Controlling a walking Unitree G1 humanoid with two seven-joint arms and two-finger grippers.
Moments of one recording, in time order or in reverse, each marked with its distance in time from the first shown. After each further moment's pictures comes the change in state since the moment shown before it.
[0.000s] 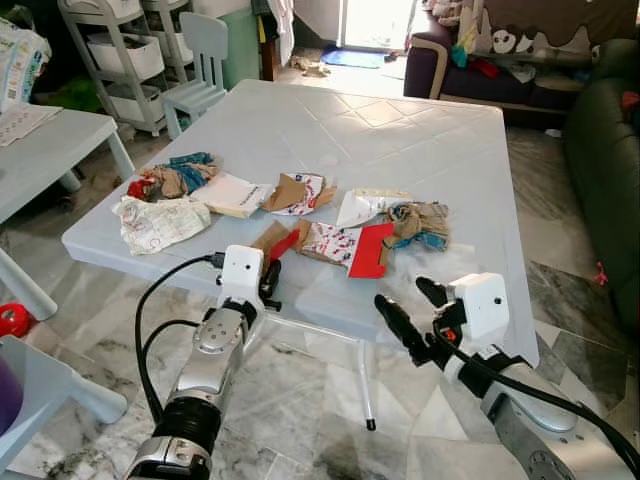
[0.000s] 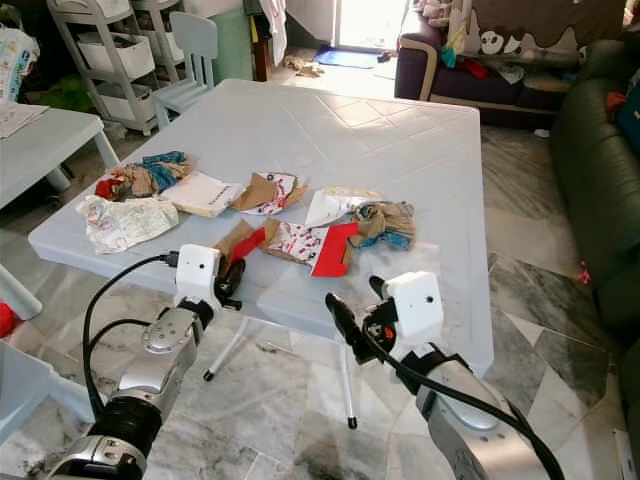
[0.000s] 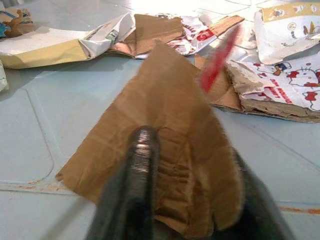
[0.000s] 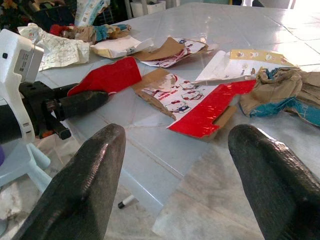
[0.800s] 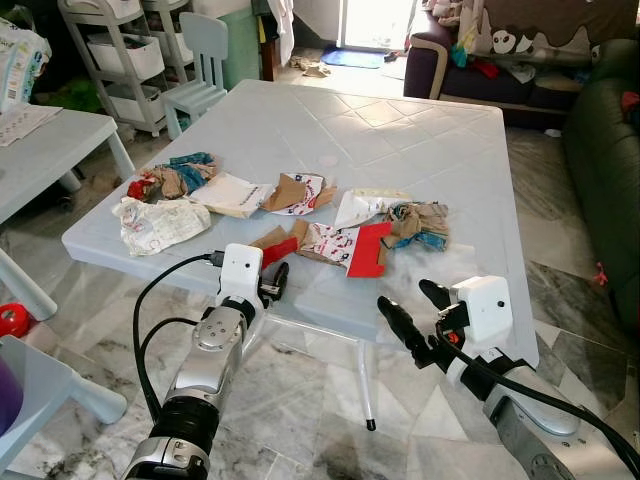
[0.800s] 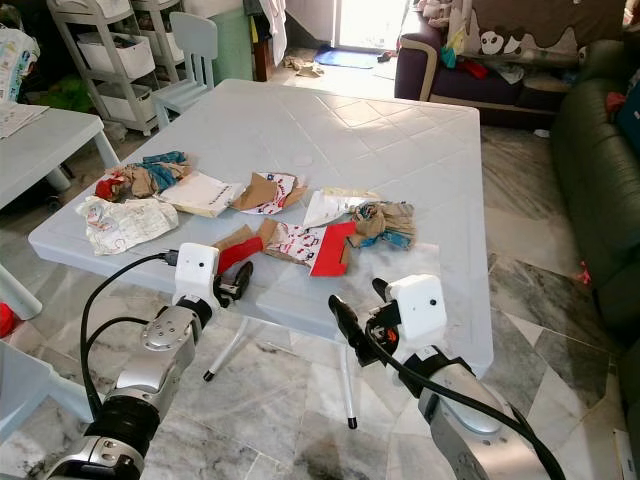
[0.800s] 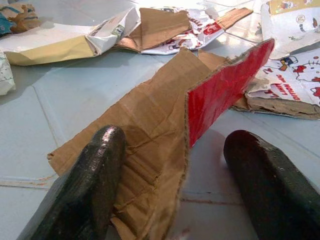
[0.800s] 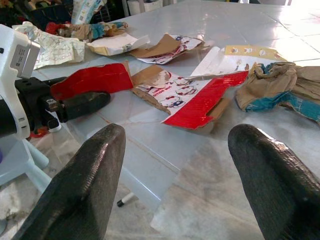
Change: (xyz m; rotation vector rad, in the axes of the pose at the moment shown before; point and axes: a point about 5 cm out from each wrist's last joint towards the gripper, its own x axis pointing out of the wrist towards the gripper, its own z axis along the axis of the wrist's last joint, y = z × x) left arm 0.000 0.003 0.001 0.013 0.031 0.019; right arm -0.003 -0.002 -0.003 0.006 0.009 -0.012
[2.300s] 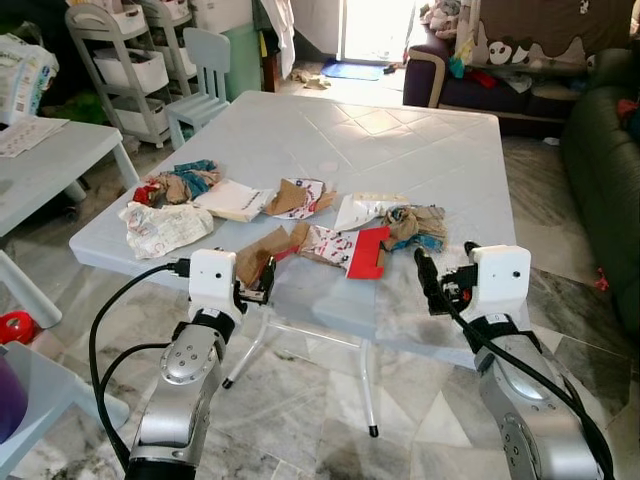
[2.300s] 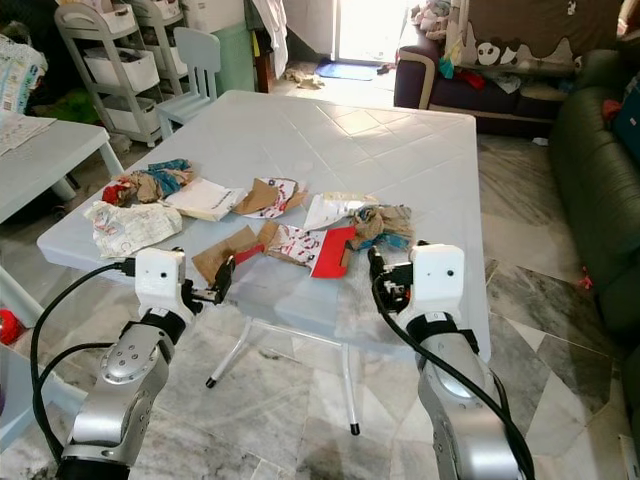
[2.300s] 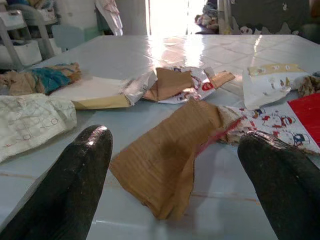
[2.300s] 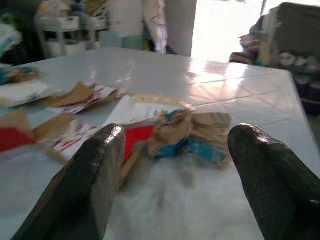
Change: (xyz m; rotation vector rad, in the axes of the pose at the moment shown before) left arm -0.047 0.005 0.025 -0.027 -0.128 0.021; right arm 0.024 -0.026 0.010 -0.085 -0.145 -0.318
